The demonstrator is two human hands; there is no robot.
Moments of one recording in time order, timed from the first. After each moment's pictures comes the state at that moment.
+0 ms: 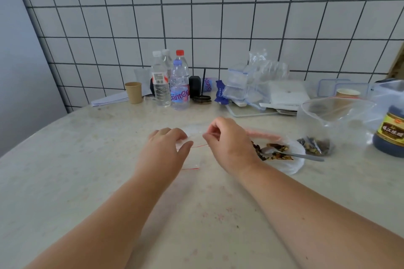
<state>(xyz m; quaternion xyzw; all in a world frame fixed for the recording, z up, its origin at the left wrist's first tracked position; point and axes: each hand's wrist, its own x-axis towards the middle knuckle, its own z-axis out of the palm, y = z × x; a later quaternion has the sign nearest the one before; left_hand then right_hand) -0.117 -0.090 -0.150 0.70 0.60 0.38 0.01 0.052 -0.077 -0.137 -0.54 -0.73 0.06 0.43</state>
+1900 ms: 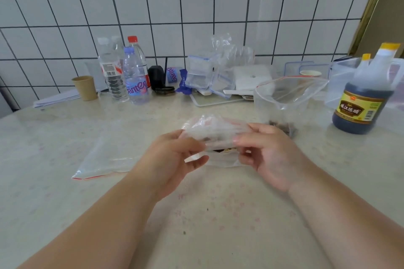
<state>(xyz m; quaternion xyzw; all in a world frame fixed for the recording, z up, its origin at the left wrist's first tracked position) -0.009 -0.083 -0.161 0.45 0.33 0.45 0.70 0.192 -0.118 -0.148 -0.40 -0.45 0.56 0.57</state>
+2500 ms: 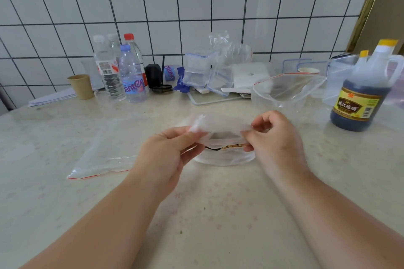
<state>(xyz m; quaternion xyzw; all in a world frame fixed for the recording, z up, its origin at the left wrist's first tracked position) 0.002 -0.086 -0.161 0.43 0.36 0.53 0.64 0.195 -0.117 -0.152 -0.64 -0.47 0.17 0.58</state>
